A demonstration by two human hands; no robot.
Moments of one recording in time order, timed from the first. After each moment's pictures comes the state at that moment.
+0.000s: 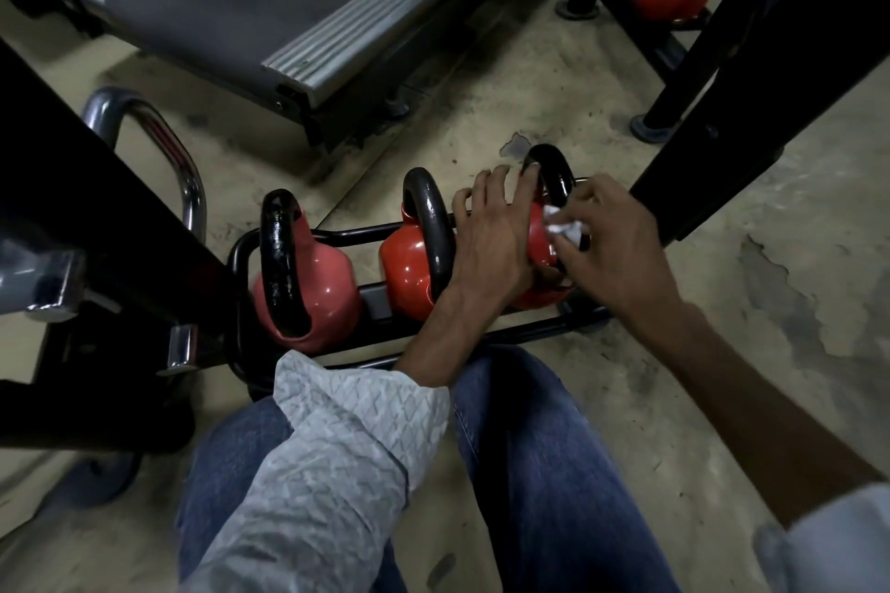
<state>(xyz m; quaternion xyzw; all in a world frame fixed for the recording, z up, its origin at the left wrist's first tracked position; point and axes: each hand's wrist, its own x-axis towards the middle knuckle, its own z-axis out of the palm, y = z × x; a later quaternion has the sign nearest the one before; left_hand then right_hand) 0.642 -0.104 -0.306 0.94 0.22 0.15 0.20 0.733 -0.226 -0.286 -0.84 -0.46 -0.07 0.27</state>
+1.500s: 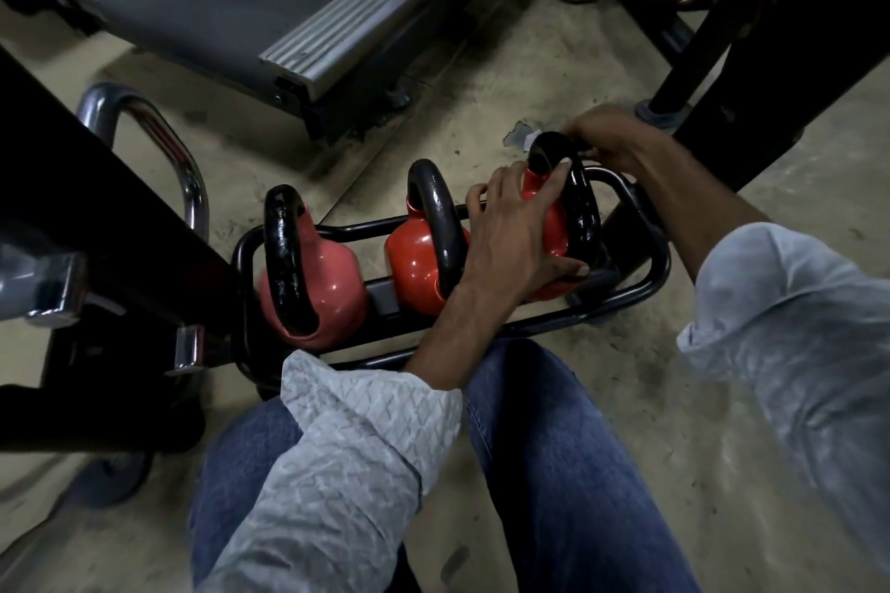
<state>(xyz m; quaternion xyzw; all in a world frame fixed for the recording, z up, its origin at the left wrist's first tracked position) 0.644 -0.106 -0.311 0.95 0.20 0.14 0.21 0.859 -0.125 -0.286 -0.84 -0.16 0.30 0.43</state>
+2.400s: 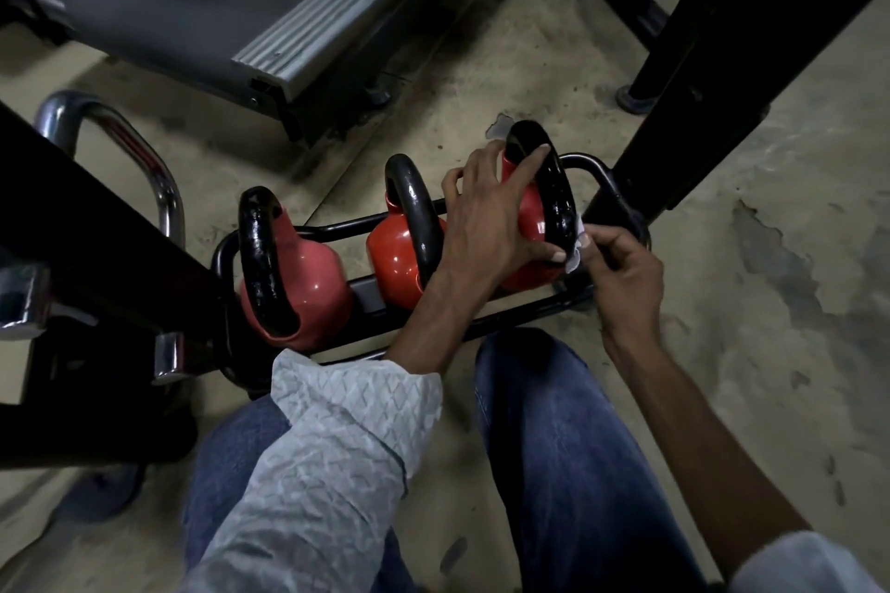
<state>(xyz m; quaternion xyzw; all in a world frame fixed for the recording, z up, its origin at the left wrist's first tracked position) 0.647 -0.104 -0.306 0.94 0.19 0.16 0.21 0.714 -0.262 -0.359 -0.75 -0.13 0.07 0.65</state>
